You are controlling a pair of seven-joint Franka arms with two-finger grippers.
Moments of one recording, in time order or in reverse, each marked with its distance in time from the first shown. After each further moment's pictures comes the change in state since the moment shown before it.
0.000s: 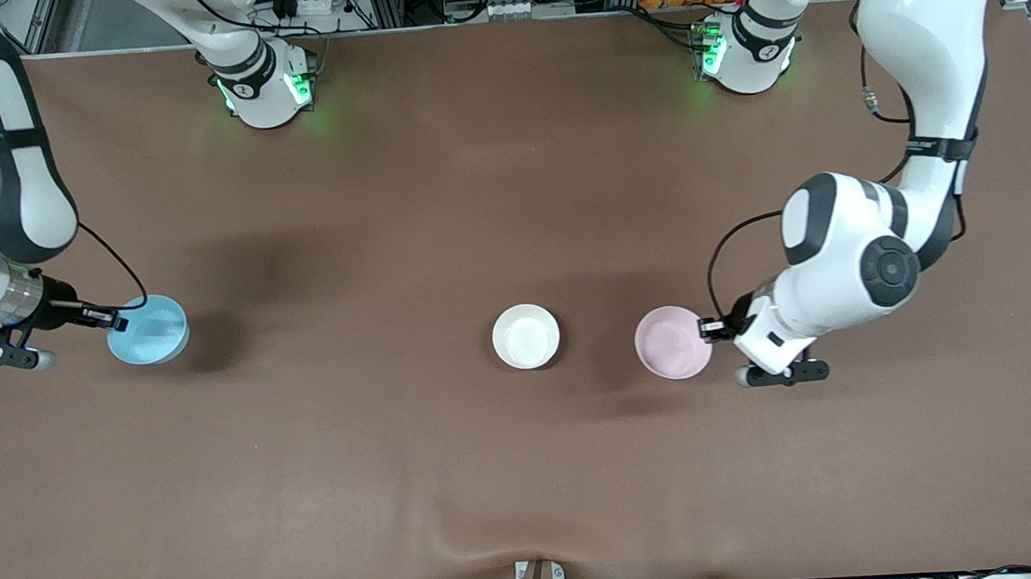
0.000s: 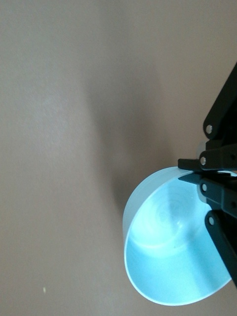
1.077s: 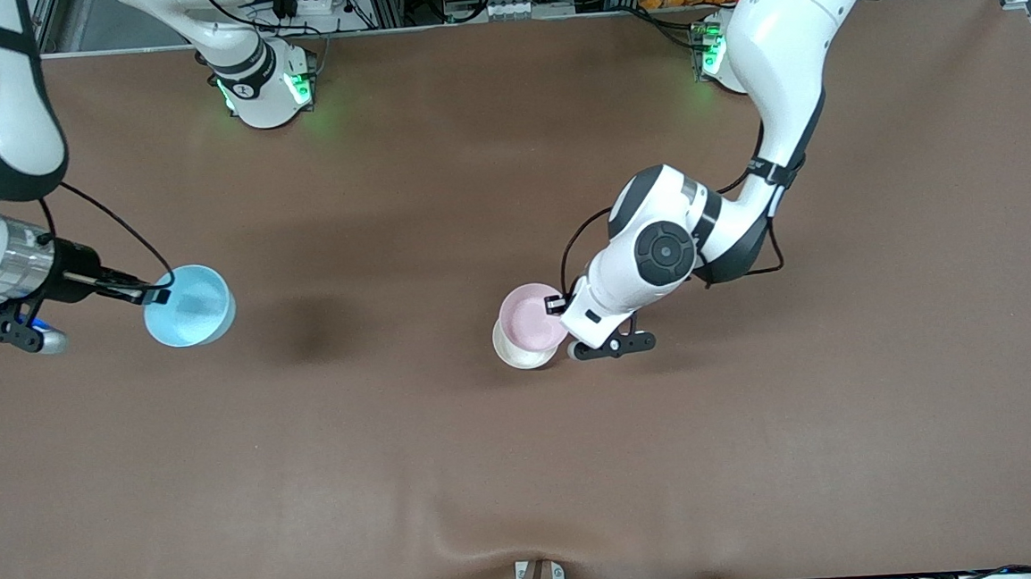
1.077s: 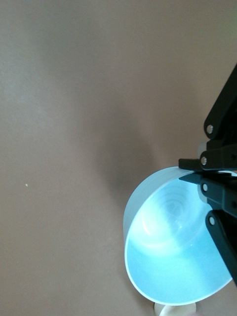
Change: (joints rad) left arm -0.307 0.168 0.002 0.137 0.000 0.064 -0.329; right arm 0.190 -0.117 0.032 0.156 0.117 -0.296 0.414
